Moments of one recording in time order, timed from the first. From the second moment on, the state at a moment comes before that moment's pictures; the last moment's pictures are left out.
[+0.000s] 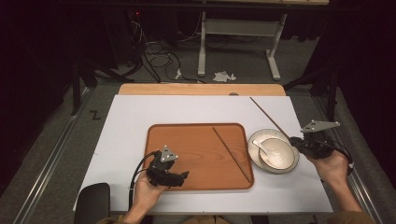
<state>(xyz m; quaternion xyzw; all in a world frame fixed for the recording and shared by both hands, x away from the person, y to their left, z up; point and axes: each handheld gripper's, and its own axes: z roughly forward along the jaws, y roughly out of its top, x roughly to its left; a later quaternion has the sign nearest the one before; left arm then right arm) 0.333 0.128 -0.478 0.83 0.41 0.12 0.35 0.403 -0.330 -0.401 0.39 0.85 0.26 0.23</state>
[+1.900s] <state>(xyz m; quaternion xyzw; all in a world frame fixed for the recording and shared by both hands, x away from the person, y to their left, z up) 0.333 0.129 -0.478 0.83 0.42 0.12 0.35 0.361 -0.172 -0.478 0.32 0.91 0.21 0.12</state>
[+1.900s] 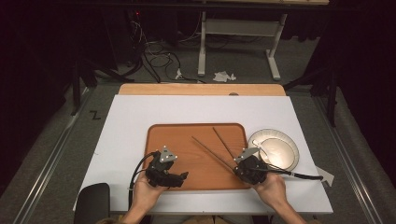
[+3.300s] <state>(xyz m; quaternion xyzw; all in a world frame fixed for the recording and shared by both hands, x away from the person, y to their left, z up) 0.332 0.129 -0.482 0.83 0.42 0.12 0.34 0.358 -0.172 -0.488 0.30 0.92 0.22 0.14</state>
